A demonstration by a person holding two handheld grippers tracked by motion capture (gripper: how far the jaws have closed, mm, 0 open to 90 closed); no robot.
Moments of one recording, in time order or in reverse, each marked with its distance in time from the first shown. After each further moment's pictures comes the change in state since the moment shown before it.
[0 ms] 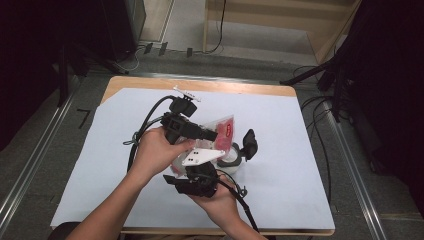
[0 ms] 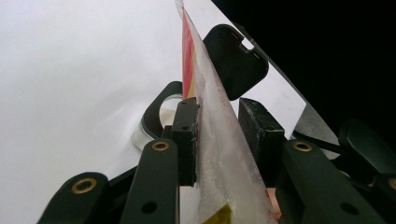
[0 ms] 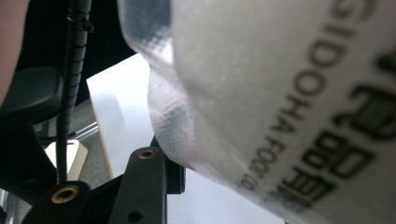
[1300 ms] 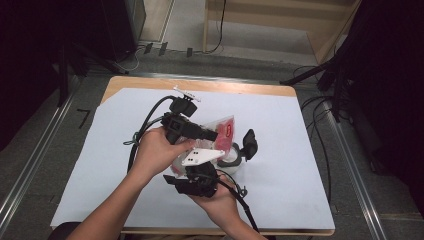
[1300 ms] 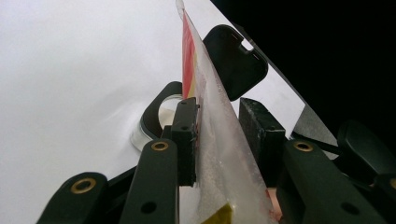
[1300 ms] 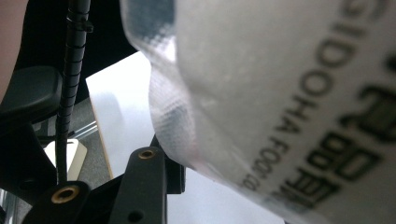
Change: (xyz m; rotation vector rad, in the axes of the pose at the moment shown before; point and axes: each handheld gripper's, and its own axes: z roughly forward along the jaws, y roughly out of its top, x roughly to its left) left arm 0.000 0.000 0.001 0.005 -0.003 -0.007; right arm 0.000 0.000 0.000 0.005 -0.006 -0.002
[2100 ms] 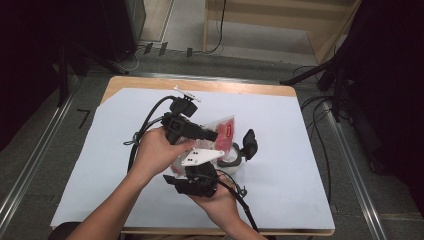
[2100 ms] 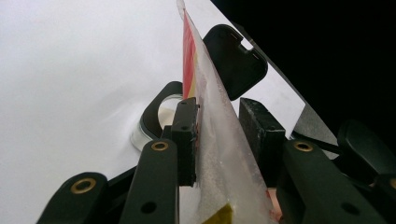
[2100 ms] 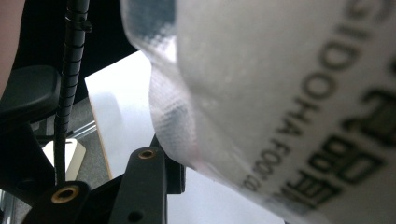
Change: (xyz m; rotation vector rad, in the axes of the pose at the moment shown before) left arm 0.000 0.000 0.000 -0.004 -0.002 0.006; right arm 0.001 0.000 0.000 -0.001 -0.004 -0.004
